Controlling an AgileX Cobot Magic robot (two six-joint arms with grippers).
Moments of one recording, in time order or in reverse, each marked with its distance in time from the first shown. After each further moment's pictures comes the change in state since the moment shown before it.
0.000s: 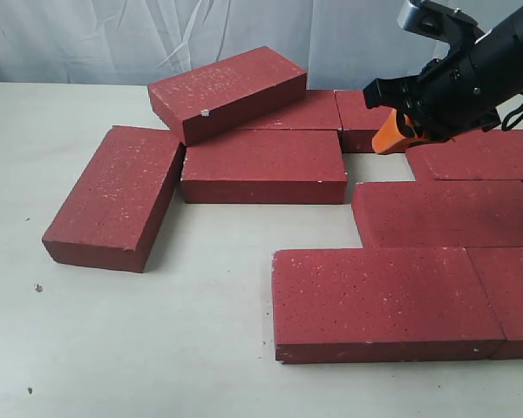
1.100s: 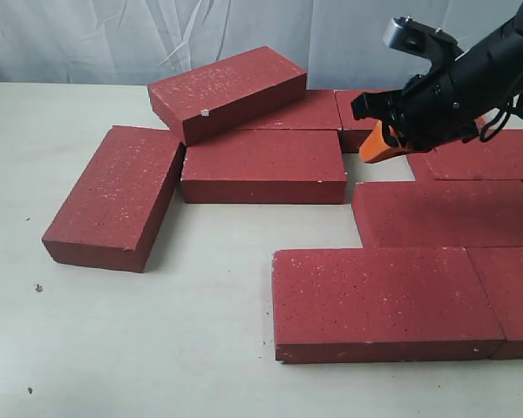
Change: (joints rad) left arm 0.000 0.000 0.000 -0.007 0.398 0.000; right arm 0.000 0.078 0.000 0.075 -0.042 -0.074
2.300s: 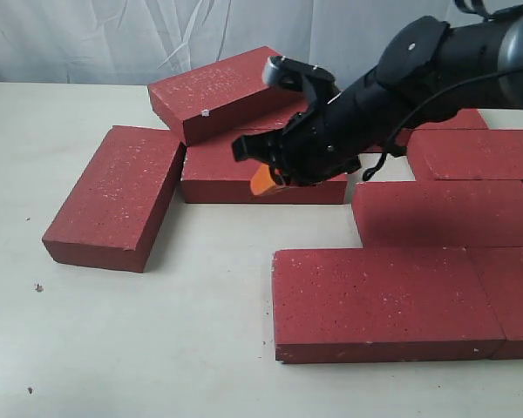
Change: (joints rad) left arm 0.000 0.000 0.000 -0.059 0.000 0.000; right arm 0.304 0.109 0.000 0.168 -0.180 -0.020
